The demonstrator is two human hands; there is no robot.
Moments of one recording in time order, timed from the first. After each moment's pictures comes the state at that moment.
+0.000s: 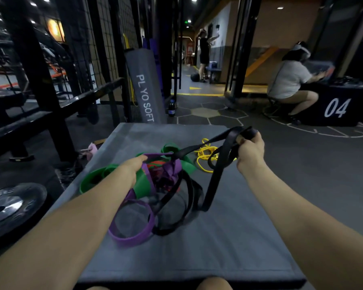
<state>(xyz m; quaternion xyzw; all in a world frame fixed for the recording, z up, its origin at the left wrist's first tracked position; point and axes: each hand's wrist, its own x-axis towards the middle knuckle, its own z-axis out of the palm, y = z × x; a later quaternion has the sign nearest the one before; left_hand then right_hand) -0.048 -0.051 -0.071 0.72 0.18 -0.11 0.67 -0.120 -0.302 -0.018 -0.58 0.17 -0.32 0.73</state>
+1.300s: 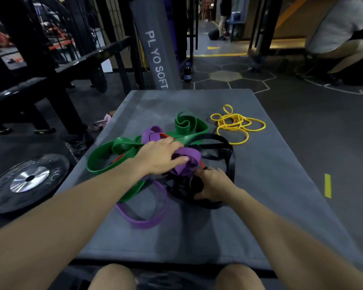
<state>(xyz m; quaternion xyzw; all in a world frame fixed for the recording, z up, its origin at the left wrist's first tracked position) -0.047 -0.059 -0.112 0.96 -0.29 0.03 0.00 -0.100 -0.235 -0.176 -0.99 -0.13 0.05 0.07</state>
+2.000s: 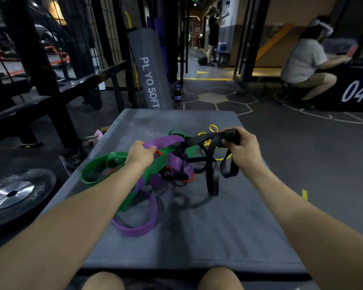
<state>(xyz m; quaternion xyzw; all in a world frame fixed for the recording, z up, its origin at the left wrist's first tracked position) -0.036 -0.058 -0.094 0.89 0.09 0.06 0.44 -0.127 -0.295 -0.053 -0.78 0.00 -0.25 0.57</state>
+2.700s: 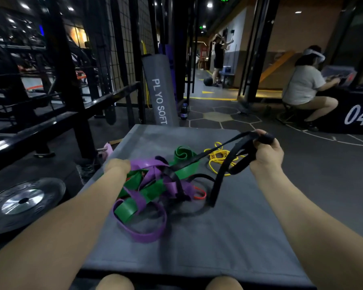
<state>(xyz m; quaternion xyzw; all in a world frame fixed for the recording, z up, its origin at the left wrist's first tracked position) -0.057 0.018 -0.067 0.85 0.27 0.03 0.44 -0.135 -0.298 -0.010 -0.46 0.16 -0.35 0.80</state>
